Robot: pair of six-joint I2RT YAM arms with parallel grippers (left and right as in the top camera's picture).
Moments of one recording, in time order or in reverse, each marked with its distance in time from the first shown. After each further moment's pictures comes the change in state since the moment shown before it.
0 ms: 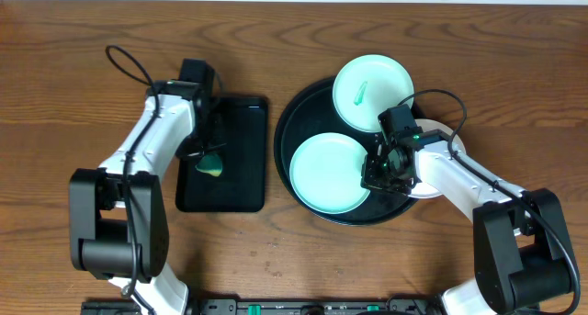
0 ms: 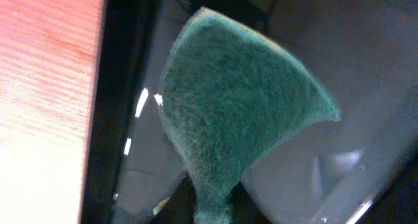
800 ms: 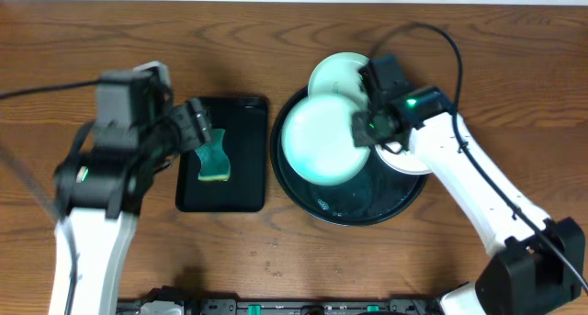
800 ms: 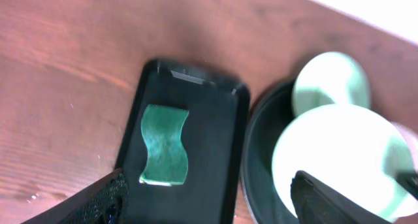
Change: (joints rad) left arm 0.016 -0.726 0.010 -0.010 0.079 0.016; right arm 0.174 -0.057 0.492 -0.231 0.307 -0.203
